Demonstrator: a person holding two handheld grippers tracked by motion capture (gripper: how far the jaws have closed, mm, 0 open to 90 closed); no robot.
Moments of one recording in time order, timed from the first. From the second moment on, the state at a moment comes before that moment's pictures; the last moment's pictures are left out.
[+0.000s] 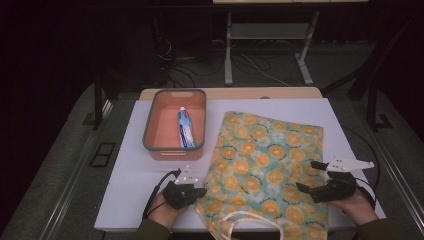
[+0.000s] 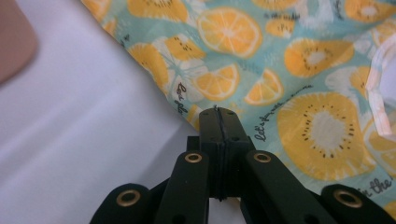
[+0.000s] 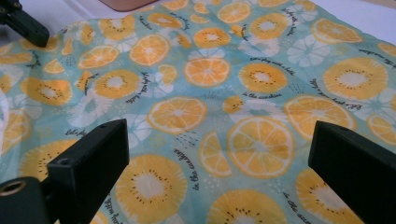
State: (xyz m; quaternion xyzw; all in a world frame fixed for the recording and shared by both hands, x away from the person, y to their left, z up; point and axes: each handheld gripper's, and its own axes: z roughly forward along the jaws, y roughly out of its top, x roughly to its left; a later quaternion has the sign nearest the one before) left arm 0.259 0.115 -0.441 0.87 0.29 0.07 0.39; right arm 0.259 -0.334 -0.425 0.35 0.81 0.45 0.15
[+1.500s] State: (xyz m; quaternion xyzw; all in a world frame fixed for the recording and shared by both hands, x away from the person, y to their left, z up) left arm 0.261 0.125 -0.433 0.85 0.32 0.08 0.40; right arm 0.252 -0.299 -0.422 0.30 0.84 0.44 0.11
